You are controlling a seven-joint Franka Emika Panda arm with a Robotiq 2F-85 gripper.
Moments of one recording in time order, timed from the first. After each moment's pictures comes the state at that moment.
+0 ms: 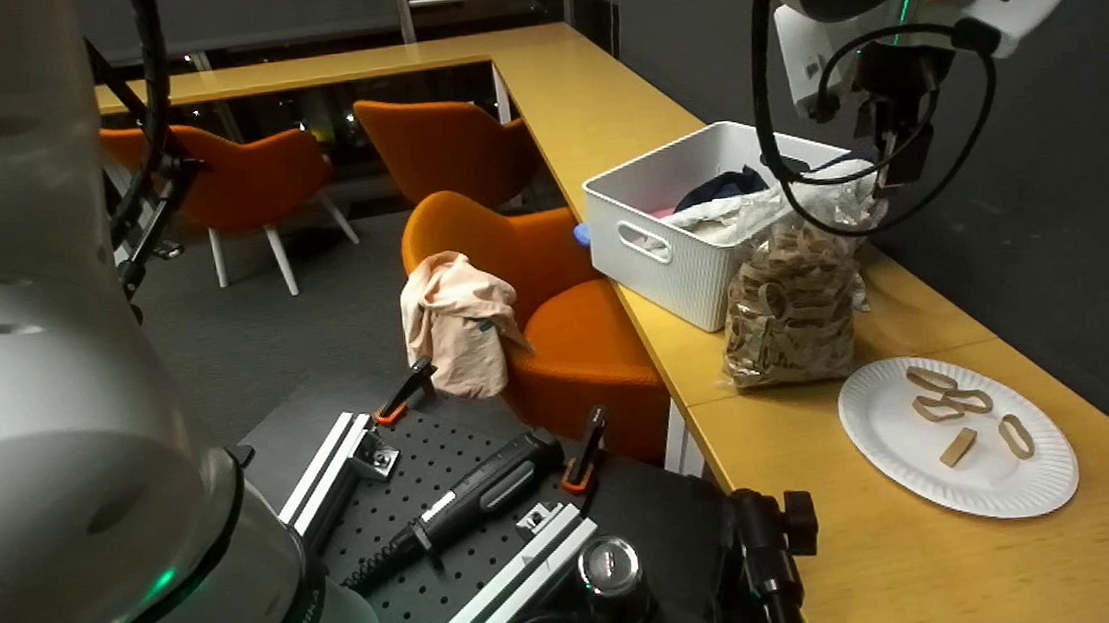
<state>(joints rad) -0.30 0.30 -0.24 -1.92 0.38 2.55 0.43</state>
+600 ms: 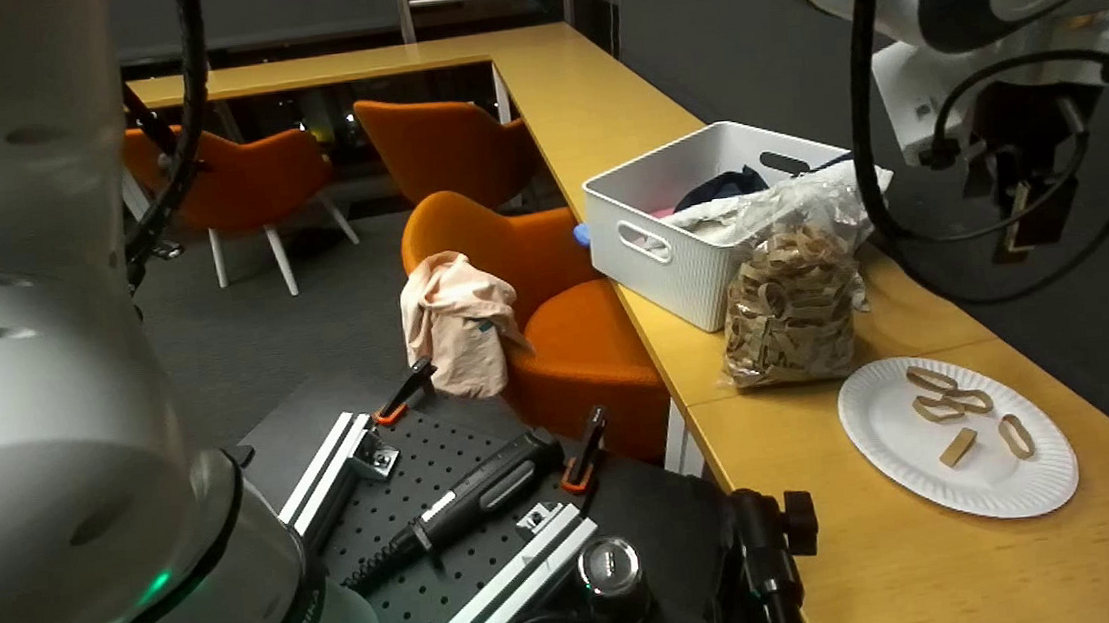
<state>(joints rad) -0.33 0.37 -0.38 -1.89 0.26 2.53 0.47</state>
